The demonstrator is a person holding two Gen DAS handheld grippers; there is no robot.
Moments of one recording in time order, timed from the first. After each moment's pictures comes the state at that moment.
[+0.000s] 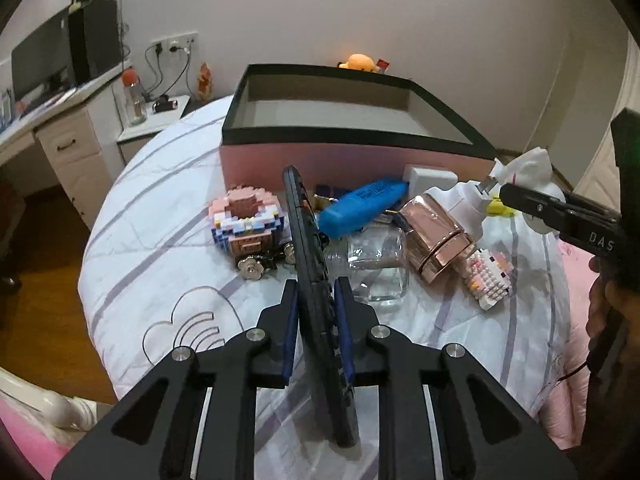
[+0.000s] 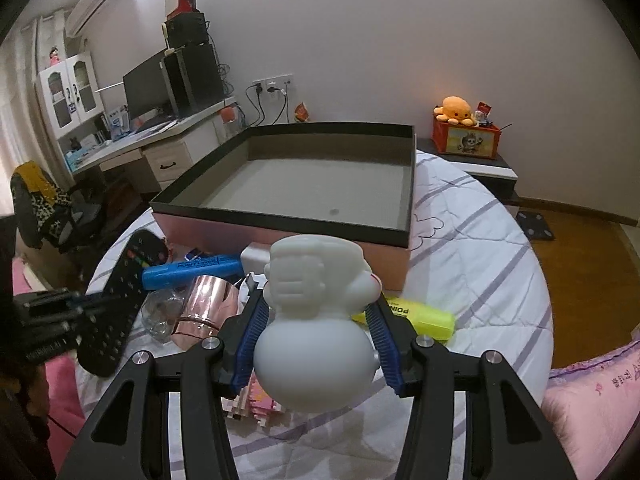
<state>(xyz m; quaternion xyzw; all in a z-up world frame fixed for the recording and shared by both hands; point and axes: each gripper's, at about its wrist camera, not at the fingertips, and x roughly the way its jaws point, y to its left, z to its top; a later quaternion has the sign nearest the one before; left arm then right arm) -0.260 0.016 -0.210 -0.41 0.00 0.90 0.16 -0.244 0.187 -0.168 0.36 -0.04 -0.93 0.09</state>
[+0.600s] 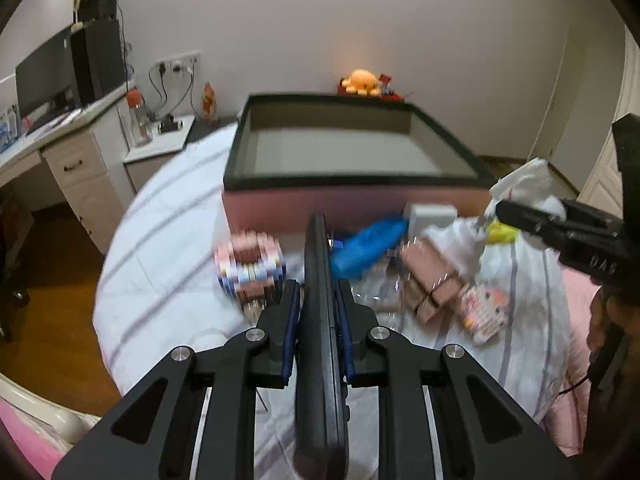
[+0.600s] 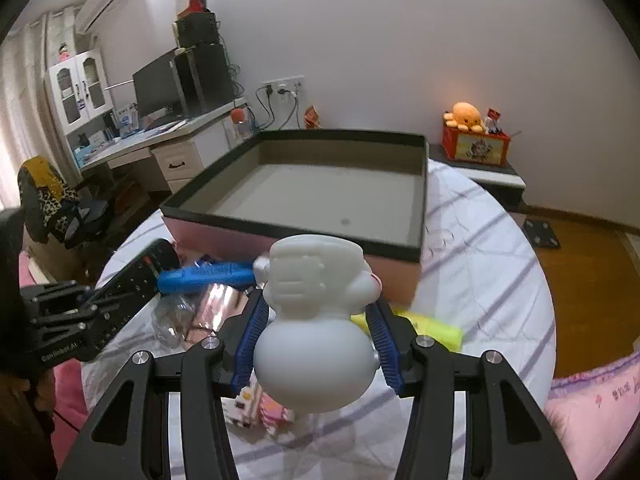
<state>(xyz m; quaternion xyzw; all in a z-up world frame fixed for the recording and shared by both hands) -0.269 0.023 -0.183 -0.38 0.02 0.91 0.15 -0.251 0.178 -0.154 0.34 -0.02 -0.93 0.11</state>
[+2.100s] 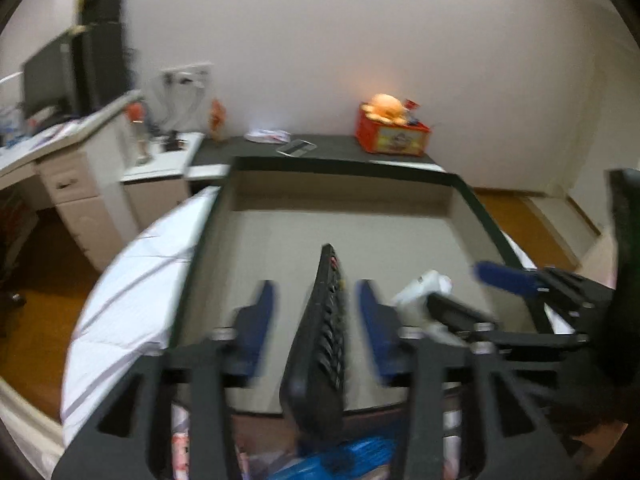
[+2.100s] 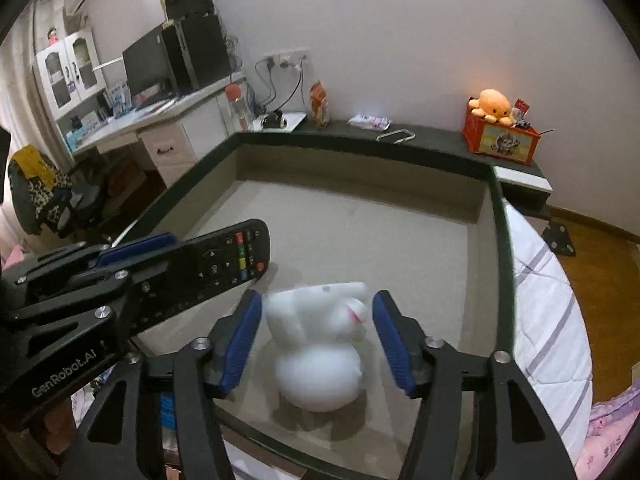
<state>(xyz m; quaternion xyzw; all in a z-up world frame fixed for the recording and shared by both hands) -0.417 0.055 -0.173 -0.36 -0.01 0.93 0.09 -0.383 0.164 -0.163 0.39 -0.01 -0.91 0.10</state>
